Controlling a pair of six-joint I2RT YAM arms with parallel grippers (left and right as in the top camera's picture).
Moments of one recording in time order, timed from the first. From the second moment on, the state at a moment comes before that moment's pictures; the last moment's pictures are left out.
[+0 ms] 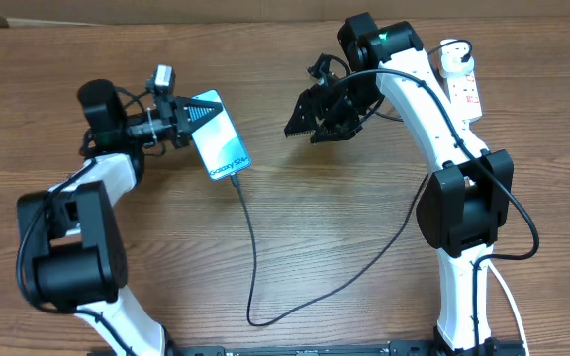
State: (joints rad) left arm 0.16 1.95 1.05 0.59 1.42 -1.17; right arm 0.32 2.27 2.17 -1.44 -0.72 0.16
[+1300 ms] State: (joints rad) left arm -0.02 2.04 1.43 -0.58 0.66 -0.18; right arm 0.29 2.27 2.17 -1.48 -0.60 0.15
